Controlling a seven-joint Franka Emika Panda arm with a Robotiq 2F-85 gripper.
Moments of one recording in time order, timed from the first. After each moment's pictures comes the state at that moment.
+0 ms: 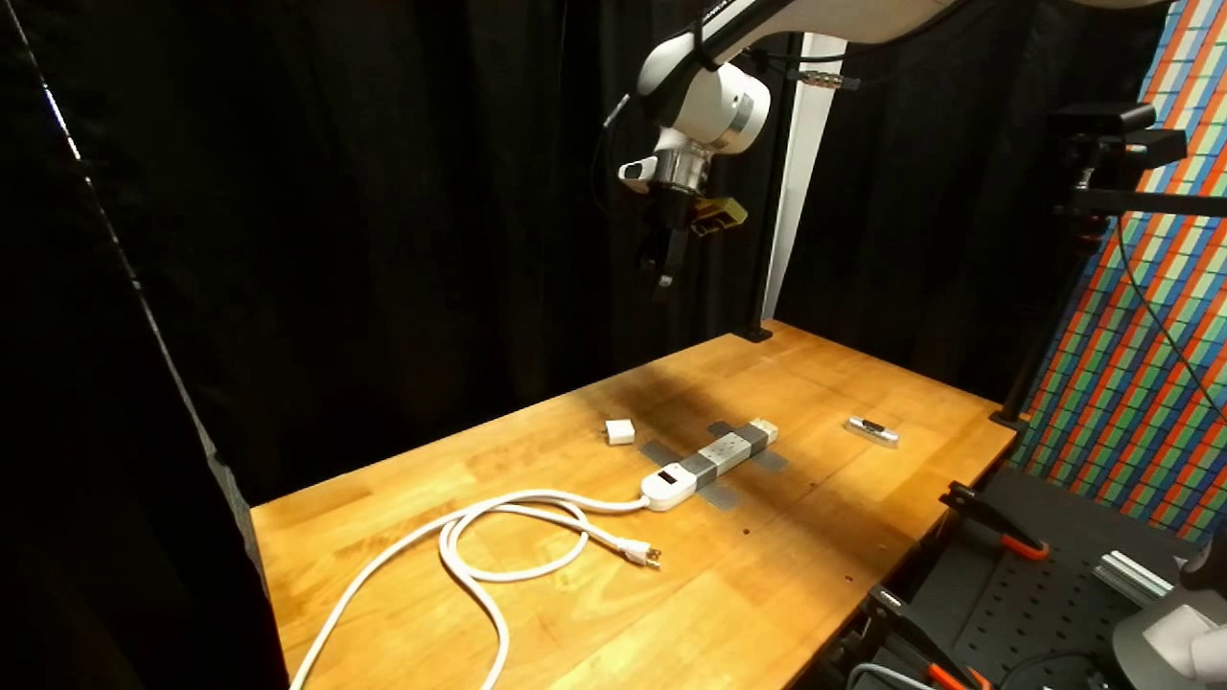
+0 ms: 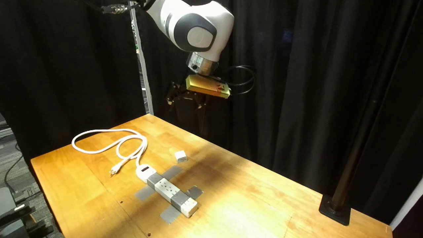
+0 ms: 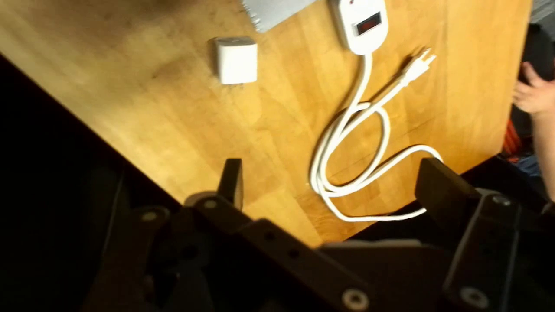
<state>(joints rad) -0.15 0.64 0.05 -1.49 0.35 1.92 -1.36</state>
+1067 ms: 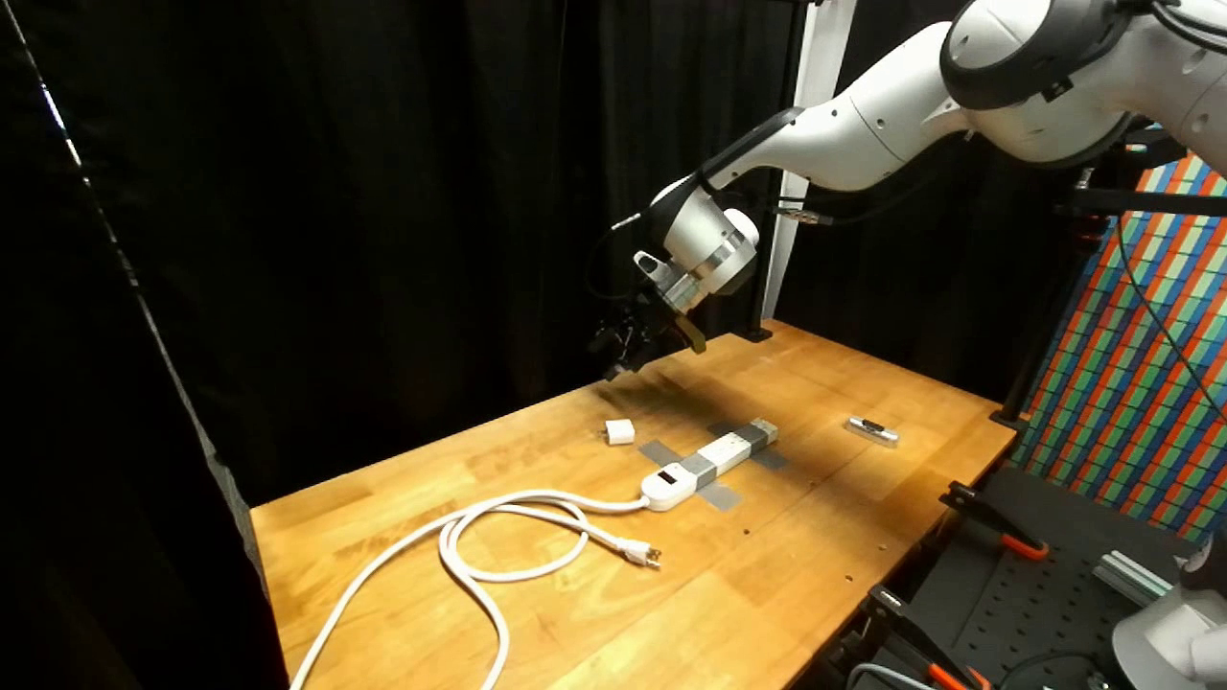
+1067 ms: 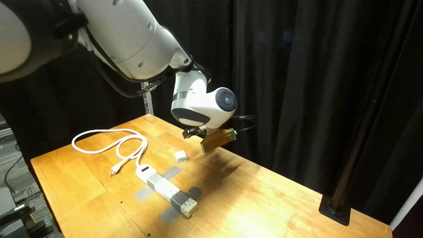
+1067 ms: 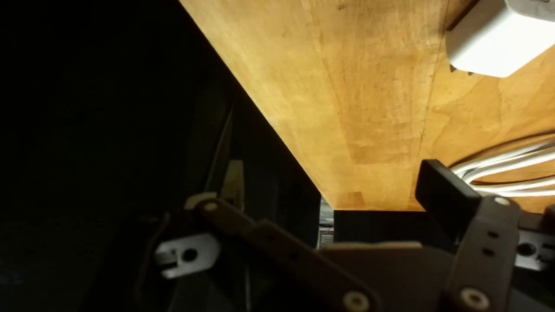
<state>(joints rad) -0.46 1.03 0.46 -1.50 0.72 2.54 -2.11</state>
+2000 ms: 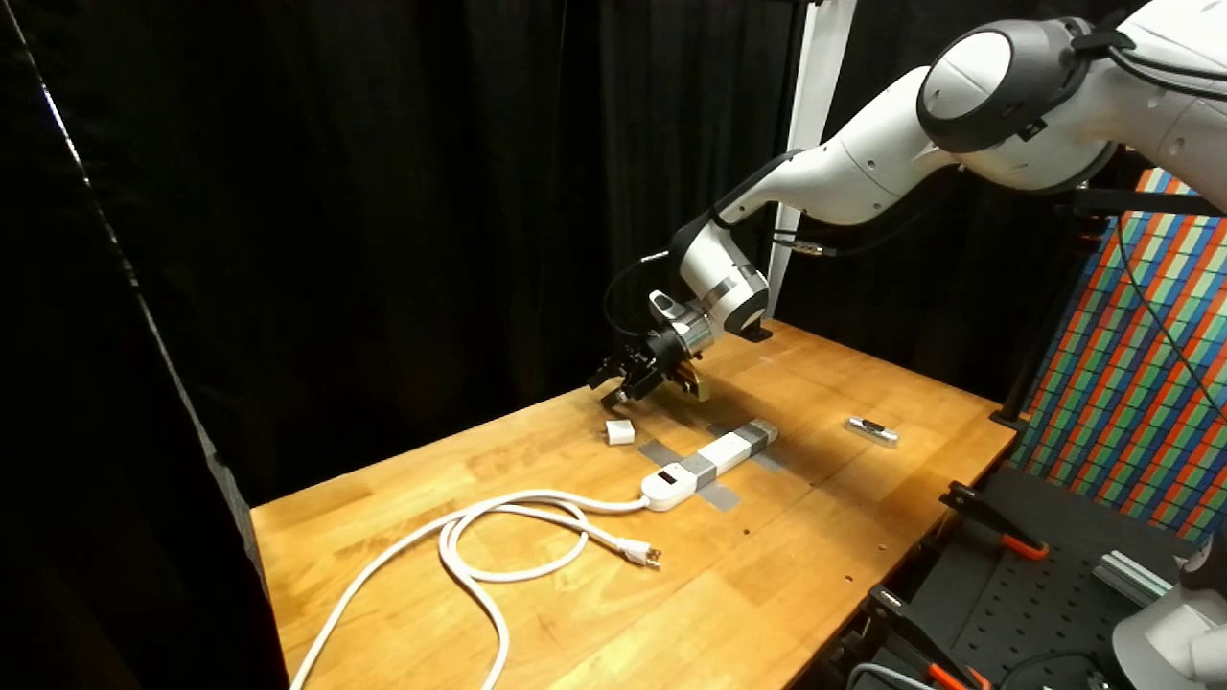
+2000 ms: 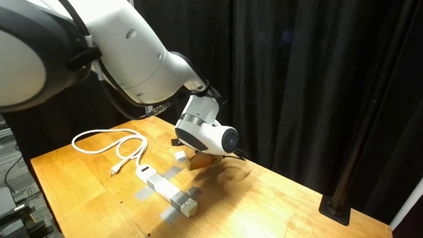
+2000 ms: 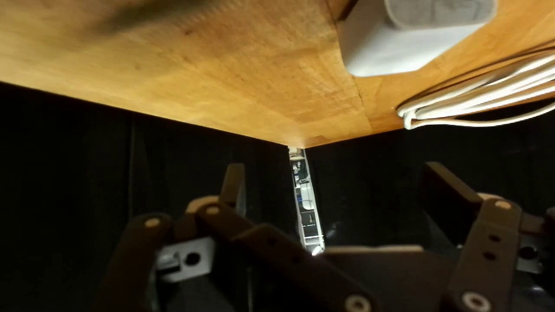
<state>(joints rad) -0.44 1.12 0.36 -1.46 1.04 2.23 -2.19</state>
